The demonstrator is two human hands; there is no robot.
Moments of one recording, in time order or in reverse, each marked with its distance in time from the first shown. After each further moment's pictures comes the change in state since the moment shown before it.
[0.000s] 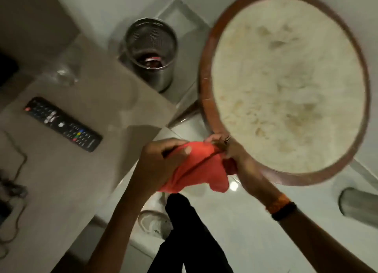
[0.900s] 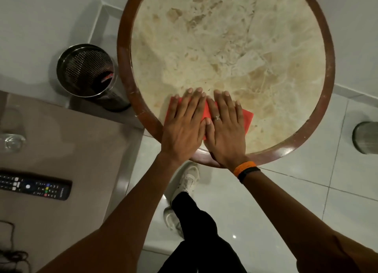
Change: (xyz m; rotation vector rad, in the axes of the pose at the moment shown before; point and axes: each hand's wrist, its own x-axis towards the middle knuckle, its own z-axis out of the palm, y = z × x) left_hand 0.141 -0.013 0.174 1.502 -0.106 0.657; right_hand 0.046 0.077 -0.118 -1.147 0.735 -0.259
